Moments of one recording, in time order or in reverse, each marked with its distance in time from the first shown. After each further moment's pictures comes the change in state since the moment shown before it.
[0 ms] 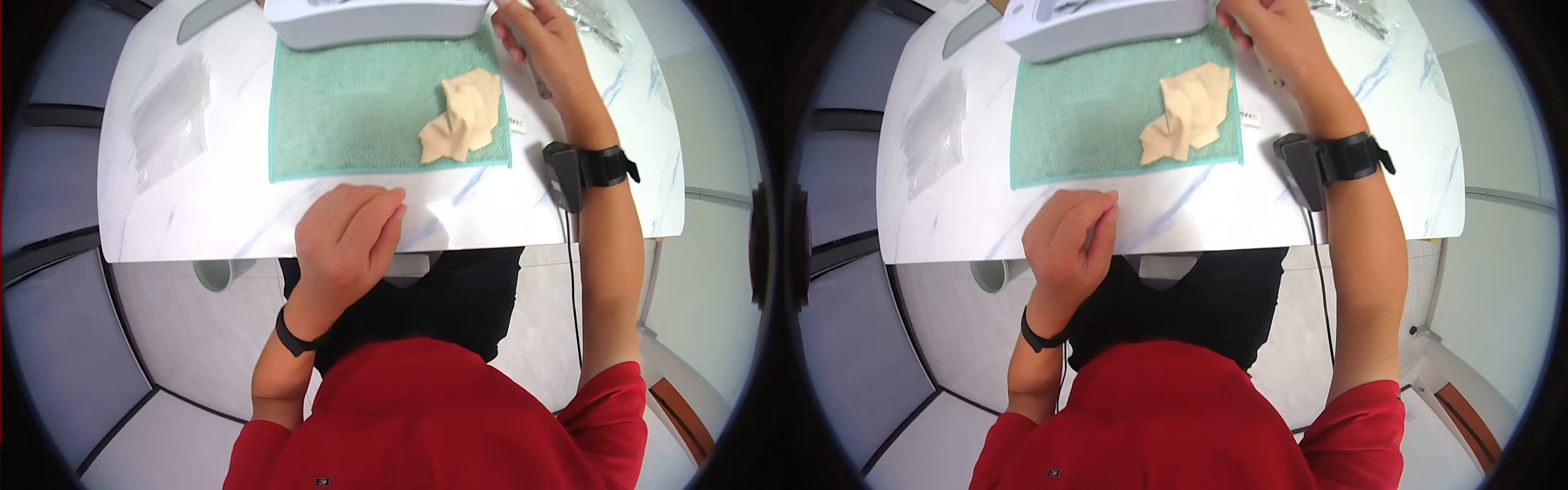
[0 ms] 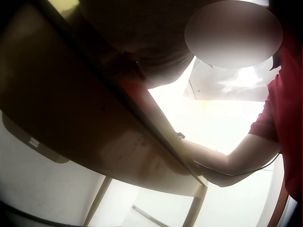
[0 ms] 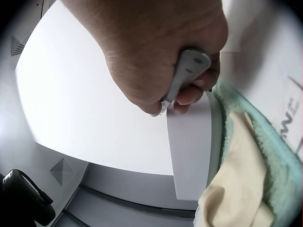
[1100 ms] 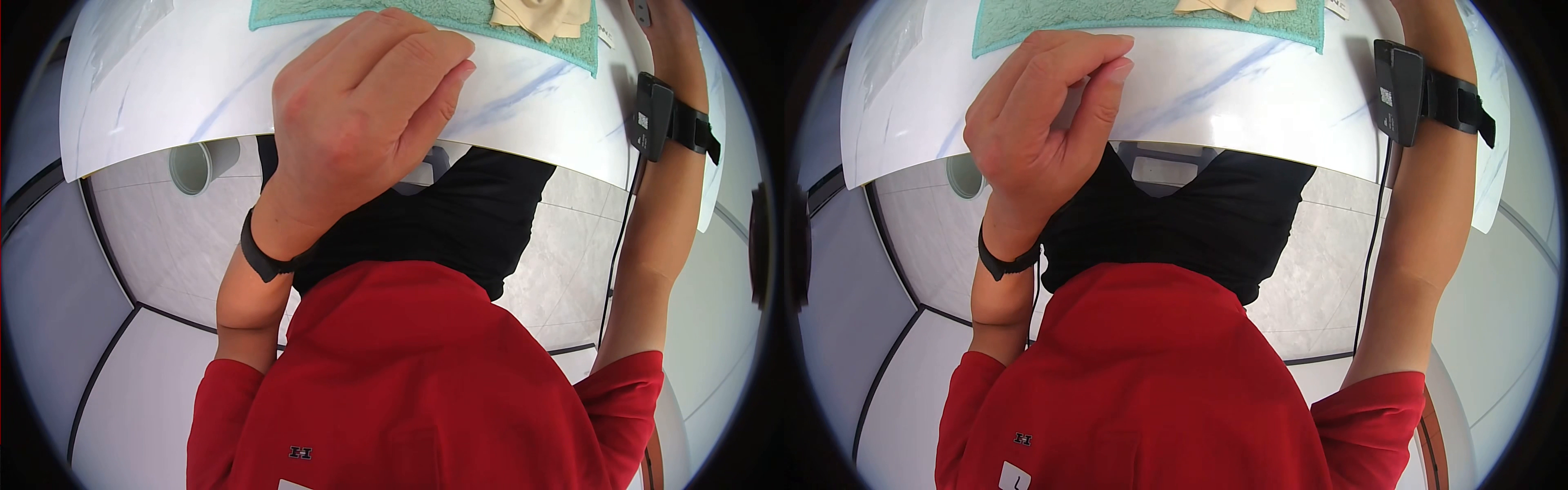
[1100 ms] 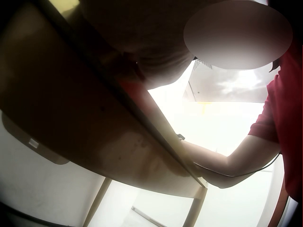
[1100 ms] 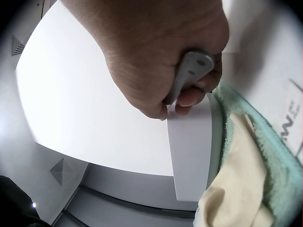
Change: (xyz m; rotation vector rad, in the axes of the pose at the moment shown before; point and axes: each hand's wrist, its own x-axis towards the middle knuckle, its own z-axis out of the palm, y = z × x) left_hand 0.020 0.010 0.005 0.248 -0.079 -0.007; right_hand -0.007 0.003 0.011 -0.164 0.030 -0.223
